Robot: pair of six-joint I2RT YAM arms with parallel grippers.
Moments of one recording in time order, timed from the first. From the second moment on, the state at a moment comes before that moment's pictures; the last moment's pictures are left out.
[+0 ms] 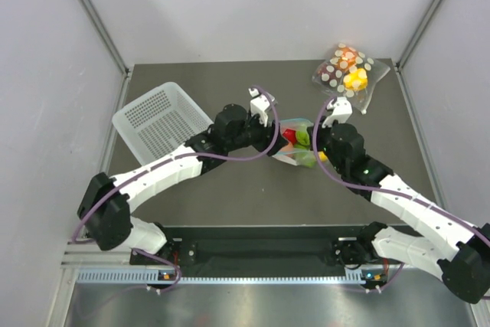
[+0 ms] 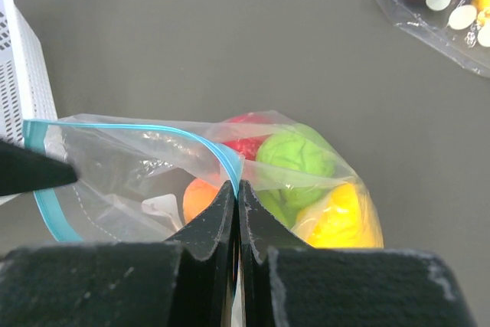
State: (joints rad) left arm -0.81 1.40 1.06 0.03 0.22 -0.22; right arm 0.65 0.97 0.71 -0.02 0.35 0.29
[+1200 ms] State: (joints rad) left arm -0.86 1.73 0.98 0.31 0.24 -0.15; right arm 0.71 0.98 0.66 0.02 0.24 0.39
